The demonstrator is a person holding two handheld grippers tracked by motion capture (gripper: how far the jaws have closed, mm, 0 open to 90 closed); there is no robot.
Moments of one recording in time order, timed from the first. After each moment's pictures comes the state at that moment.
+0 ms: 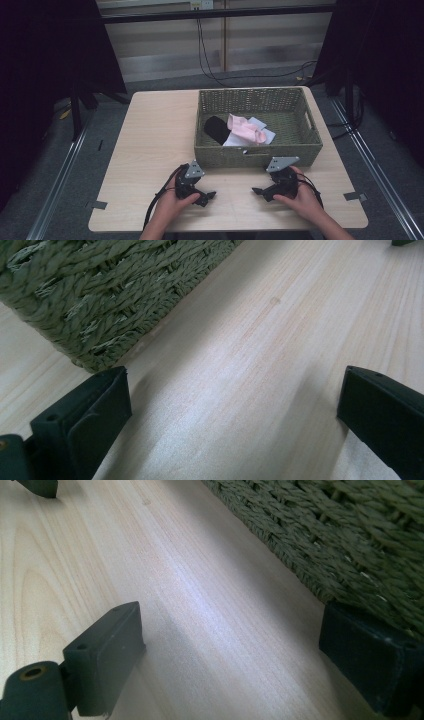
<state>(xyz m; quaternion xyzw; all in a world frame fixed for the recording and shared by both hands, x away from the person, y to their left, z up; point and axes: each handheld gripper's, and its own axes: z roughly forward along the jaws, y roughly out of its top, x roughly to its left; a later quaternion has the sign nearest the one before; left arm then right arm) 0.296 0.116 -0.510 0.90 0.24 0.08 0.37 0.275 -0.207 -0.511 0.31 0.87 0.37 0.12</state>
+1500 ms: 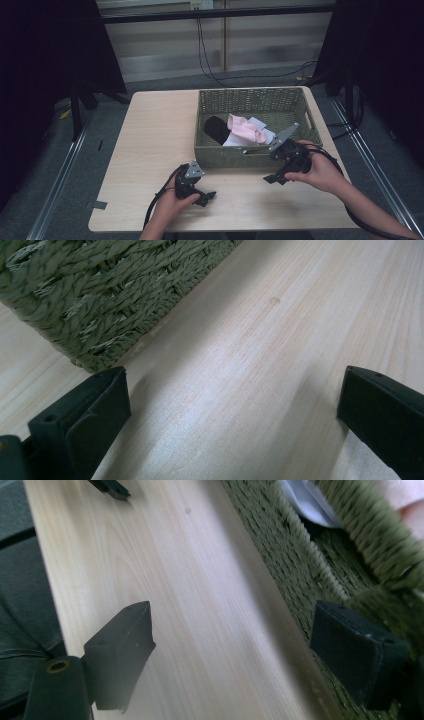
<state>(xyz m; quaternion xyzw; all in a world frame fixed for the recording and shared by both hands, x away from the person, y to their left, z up) 0.296 0.116 -0.510 0.89 0.24 0.08 0.37 0.298 -0.212 -0.402 0.26 0.93 0.26 0.02</state>
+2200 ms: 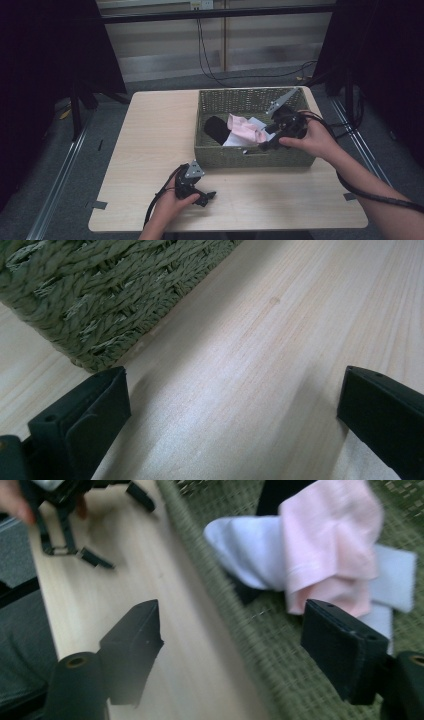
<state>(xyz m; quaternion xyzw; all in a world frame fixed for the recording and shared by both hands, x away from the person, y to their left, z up) 0.296 0.115 -0.510 0.89 0.24 0.08 0.37 0.364 -0.210 -0.352 0.29 0.91 0.29 0.03</state>
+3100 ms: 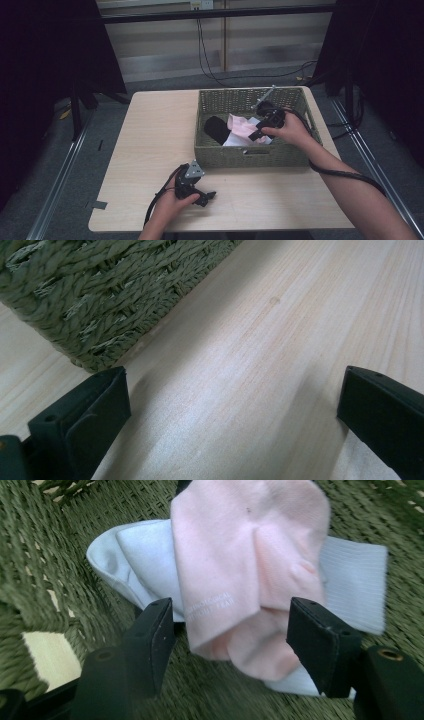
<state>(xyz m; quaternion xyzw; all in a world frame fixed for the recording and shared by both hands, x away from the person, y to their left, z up) 0.296 0.115 -0.510 0.89 0.24 0.08 0.37 0.435 -0.192 -0.414 0.34 0.91 0.24 0.02</state>
